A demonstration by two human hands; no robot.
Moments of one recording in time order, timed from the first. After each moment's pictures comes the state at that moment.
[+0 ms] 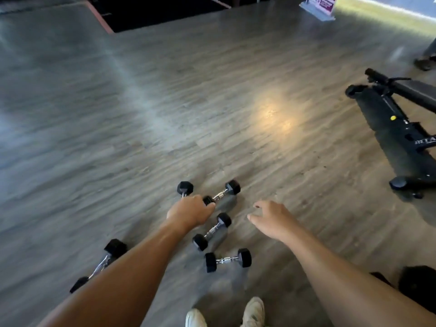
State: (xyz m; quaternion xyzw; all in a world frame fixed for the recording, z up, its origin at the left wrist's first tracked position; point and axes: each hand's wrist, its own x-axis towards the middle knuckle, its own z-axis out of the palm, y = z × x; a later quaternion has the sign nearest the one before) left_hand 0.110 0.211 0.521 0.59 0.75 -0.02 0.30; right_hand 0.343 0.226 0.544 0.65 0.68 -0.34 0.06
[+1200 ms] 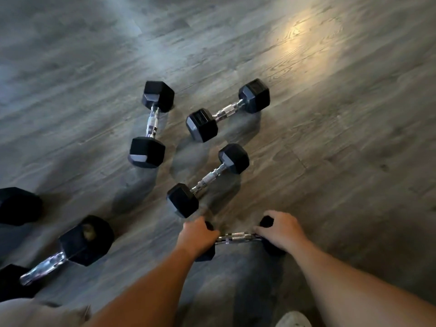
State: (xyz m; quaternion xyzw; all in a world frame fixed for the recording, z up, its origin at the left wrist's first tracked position) left_hand 0.138 0.193 -0.138 0.38 0.79 -0.03 0.48; right_hand 0.363 0.259 -0.129 0.68 0.58 -0.43 0.16
